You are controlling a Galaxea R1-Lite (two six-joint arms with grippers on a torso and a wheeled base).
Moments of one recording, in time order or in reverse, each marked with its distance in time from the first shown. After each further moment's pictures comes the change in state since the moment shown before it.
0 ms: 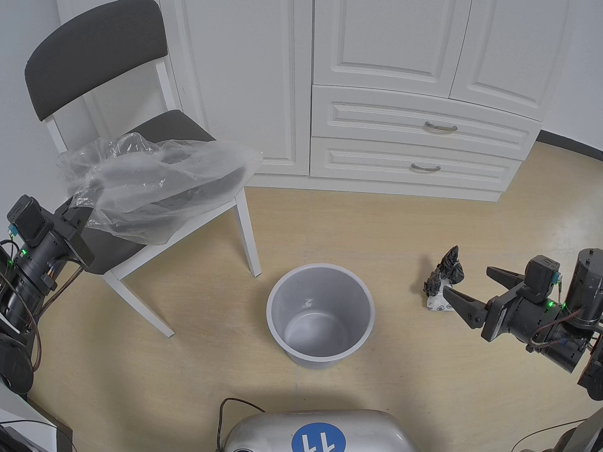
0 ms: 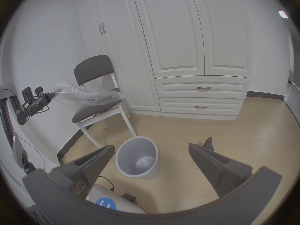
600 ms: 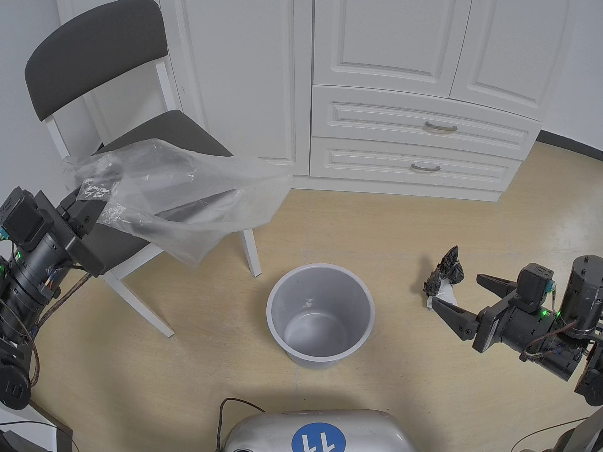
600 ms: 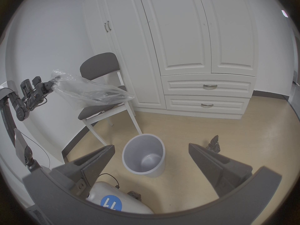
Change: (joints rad) left arm -0.214 -0.112 -0.014 0.033 0.000 0.012; right arm 0.072 0.011 0.008 -0.006 -0.021 0.012
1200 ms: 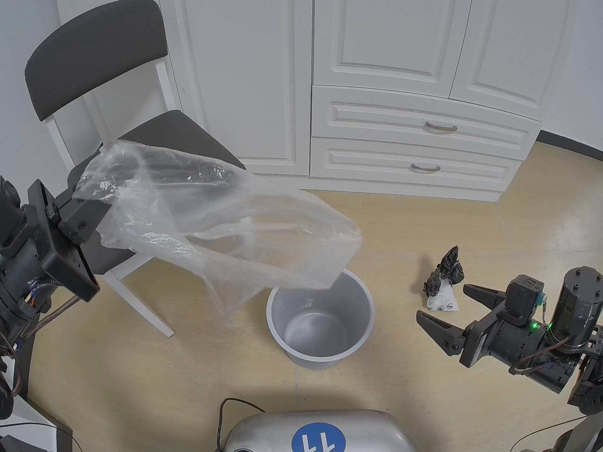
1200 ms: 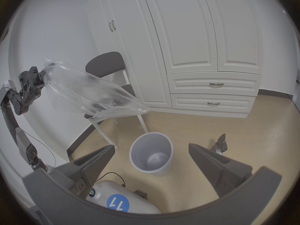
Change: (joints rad) left arm -0.213 -0.156 -0.080 0.236 0.000 0.007; right arm 0.091 0.036 0.020 -0.053 -0.039 0.021
